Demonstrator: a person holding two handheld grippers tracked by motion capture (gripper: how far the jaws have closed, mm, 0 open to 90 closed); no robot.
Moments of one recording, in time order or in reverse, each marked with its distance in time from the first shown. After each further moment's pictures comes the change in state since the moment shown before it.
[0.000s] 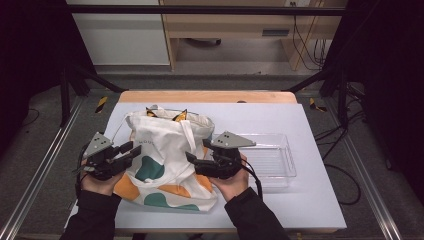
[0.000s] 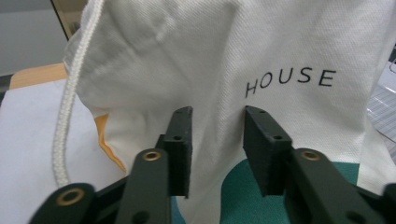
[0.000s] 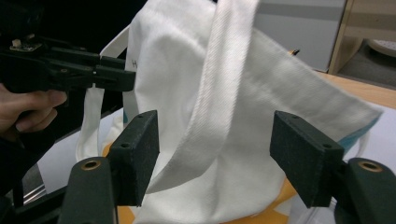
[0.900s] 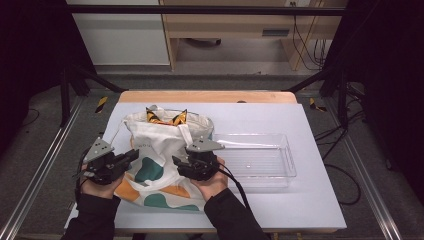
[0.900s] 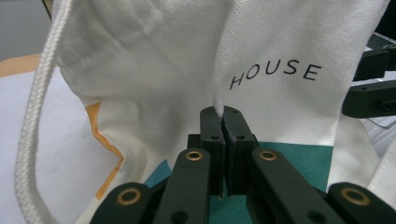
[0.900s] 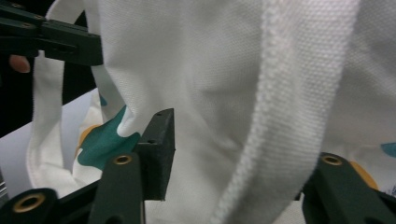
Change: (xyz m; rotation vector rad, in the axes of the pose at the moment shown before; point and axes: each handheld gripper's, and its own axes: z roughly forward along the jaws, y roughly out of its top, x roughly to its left) left arm -0.006 -0.009 -0.006 0.024 -0.024 -0.001; right arm 0.019 -0.023 0.059 0.103 -0.054 -0.017
